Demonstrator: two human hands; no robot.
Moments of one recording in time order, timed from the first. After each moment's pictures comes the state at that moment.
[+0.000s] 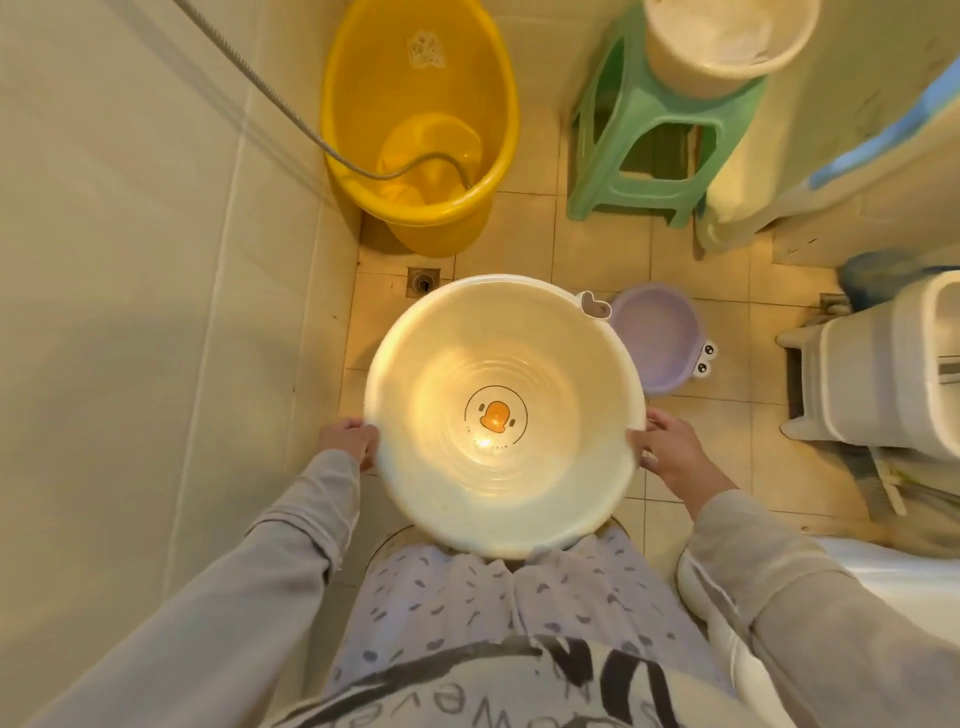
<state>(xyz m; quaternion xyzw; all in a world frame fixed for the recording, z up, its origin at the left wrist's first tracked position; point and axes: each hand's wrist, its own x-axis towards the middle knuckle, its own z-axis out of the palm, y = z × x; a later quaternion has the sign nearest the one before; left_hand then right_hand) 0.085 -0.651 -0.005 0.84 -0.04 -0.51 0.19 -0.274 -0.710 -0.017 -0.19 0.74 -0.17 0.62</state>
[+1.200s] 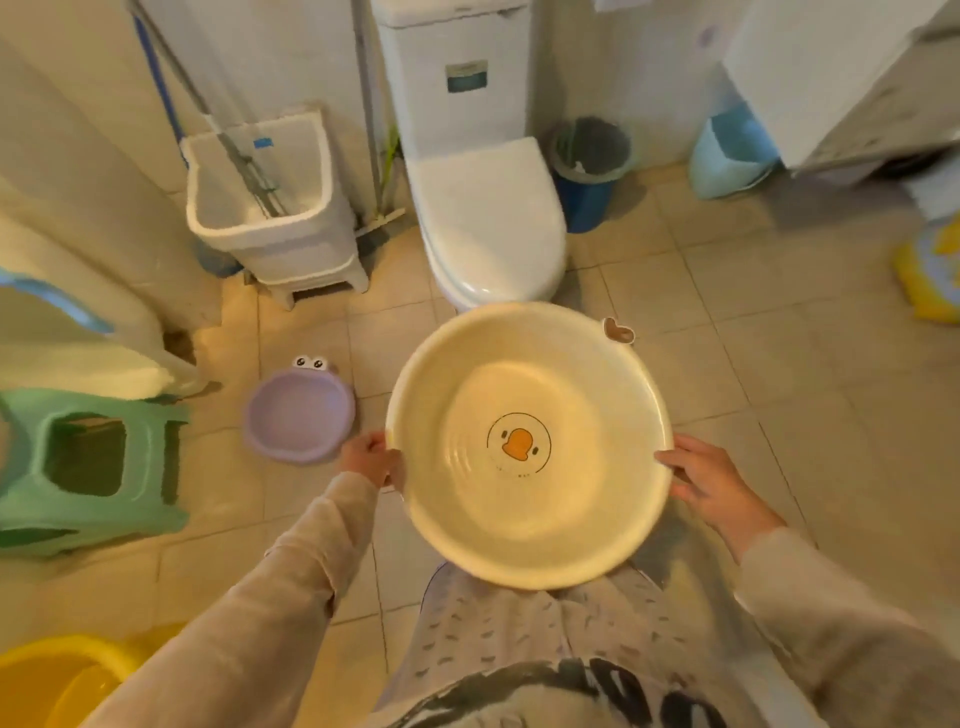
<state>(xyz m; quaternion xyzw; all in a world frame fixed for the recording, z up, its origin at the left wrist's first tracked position) -0.175 -0.645 0.025 0.34 -0.75 -0.51 -0.26 -0.117 -0.268 0.017 0.47 0.58 -0.64 0.16</state>
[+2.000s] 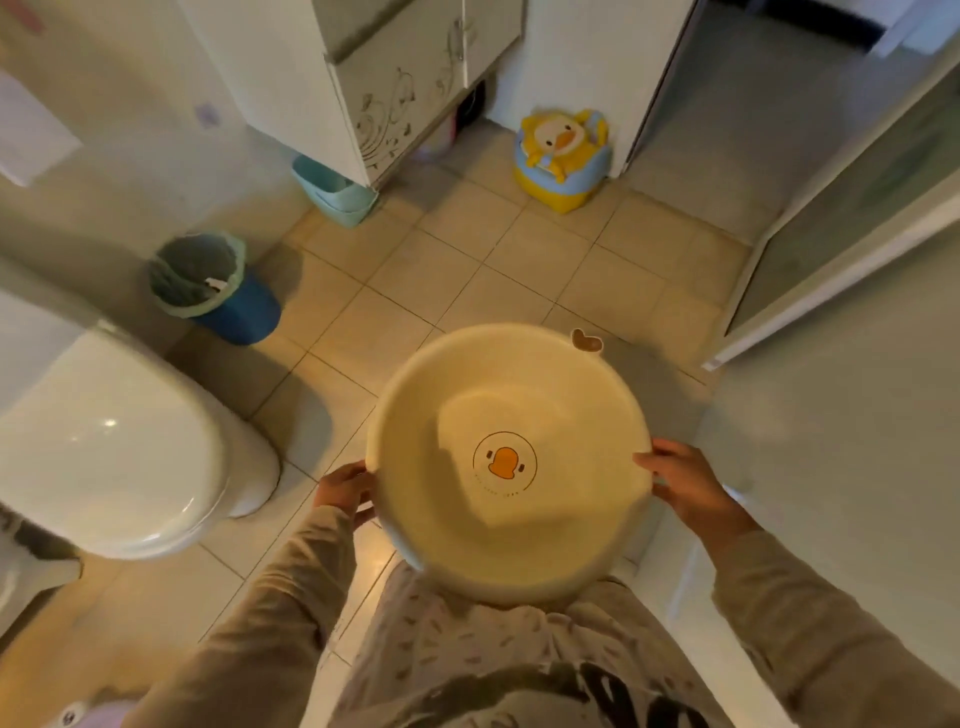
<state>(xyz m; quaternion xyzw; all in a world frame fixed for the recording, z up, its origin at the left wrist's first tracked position) -0.266 -0.181 0.015 0.18 -0.73 -0.47 -0.46 0.019 0.064 0.031 0.62 0.43 -0.65 -0.08</state>
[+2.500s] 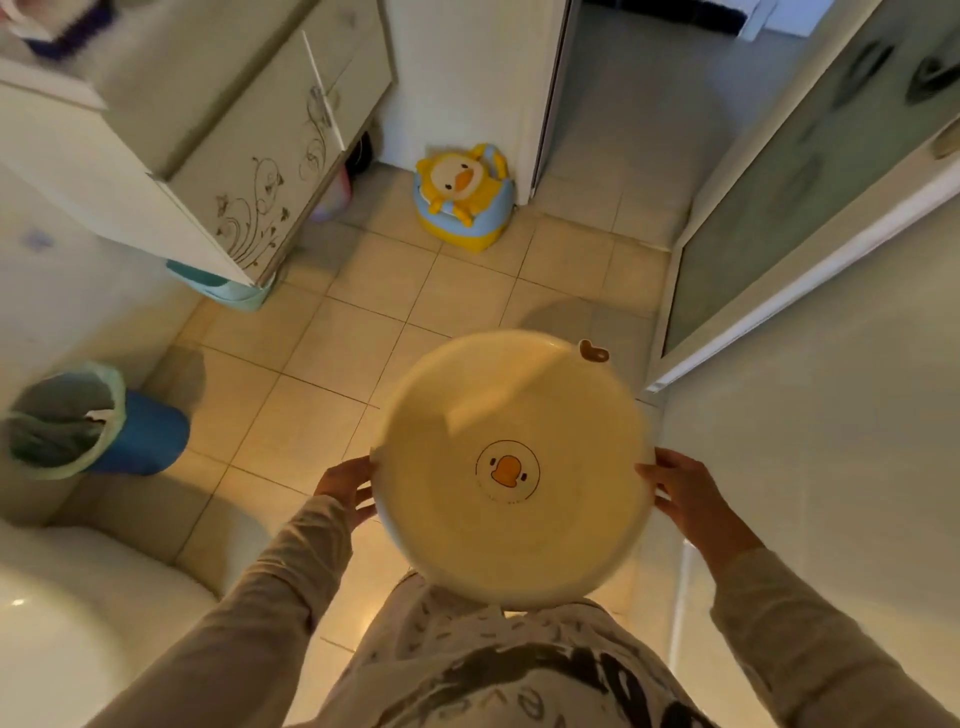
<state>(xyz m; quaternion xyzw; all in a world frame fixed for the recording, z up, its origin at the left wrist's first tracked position) -0.336 0.079 0.021 0.15 -0.70 -0.44 -0.54 0.005 0.232 0.029 0.67 0.32 -0.65 -0.18</state>
